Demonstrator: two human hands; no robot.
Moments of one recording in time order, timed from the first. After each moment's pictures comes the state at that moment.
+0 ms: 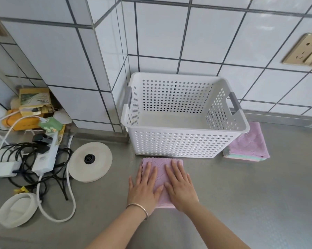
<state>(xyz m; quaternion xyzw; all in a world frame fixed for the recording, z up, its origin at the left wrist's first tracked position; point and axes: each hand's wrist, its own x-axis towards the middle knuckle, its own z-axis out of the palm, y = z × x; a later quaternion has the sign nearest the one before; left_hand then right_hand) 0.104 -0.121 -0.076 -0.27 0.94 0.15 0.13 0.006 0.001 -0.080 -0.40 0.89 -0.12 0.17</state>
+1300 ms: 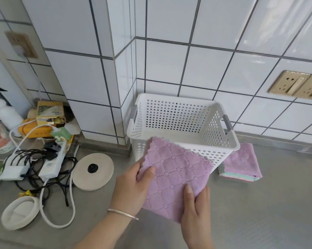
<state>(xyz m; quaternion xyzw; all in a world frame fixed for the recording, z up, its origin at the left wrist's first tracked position) 0.127 -0.116 0.088 -0.33 0.78 0.48 -0.21 0.069 0.019 0.063 -0.15 0.74 -0.65 0.06</state>
